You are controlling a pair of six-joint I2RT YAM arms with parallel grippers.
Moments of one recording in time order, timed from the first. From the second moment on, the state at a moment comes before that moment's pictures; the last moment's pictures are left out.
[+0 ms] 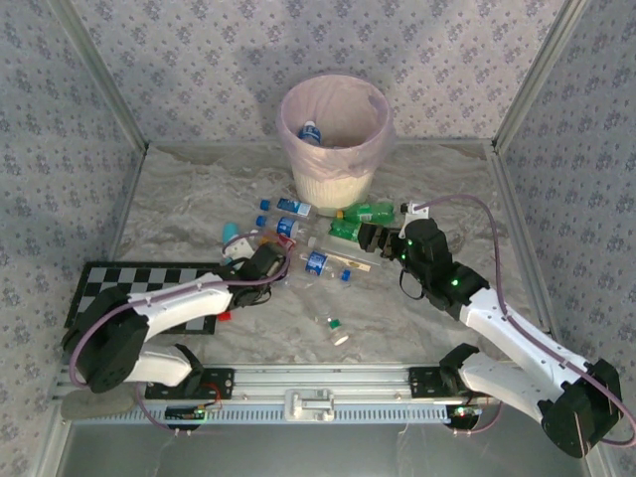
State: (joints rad) left arm -0.81 1.33 0.65 -0.27 -0.47 -1.35; right arm 0.61 0.94 0.70 -0.19 0.19 0.53
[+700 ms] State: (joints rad) left arm -0.71 0.97 0.70 -0.19 -0.46 -0.88; right arm 0.61 0.98 0.70 -0.18 0.19 0.54
